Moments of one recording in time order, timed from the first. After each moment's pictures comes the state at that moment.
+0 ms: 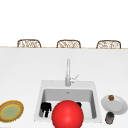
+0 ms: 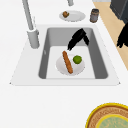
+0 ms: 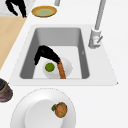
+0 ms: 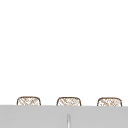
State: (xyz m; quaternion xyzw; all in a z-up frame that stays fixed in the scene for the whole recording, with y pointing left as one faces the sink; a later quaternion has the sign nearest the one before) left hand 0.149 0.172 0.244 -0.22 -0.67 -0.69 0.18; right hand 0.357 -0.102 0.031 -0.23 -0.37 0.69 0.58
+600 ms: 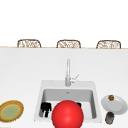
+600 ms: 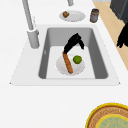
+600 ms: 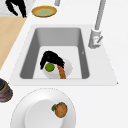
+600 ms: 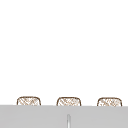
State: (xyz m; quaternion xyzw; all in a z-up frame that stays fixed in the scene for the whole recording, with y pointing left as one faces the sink) left hand 0.149 0.172 0.244 -0.22 -0.67 -0.69 0.18; right hand 0.385 -0.106 -0.009 -0.23 -0.38 0.69 0.57
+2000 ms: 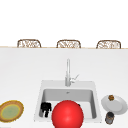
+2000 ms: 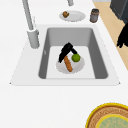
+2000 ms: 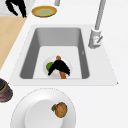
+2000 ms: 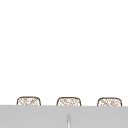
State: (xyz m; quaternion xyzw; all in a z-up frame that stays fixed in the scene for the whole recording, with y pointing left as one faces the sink) left hand 0.149 0.172 0.244 -0.22 -0.67 -0.69 0.18; right hand 0.445 -0.103 -0.088 -0.18 -0.35 0.70 0.60
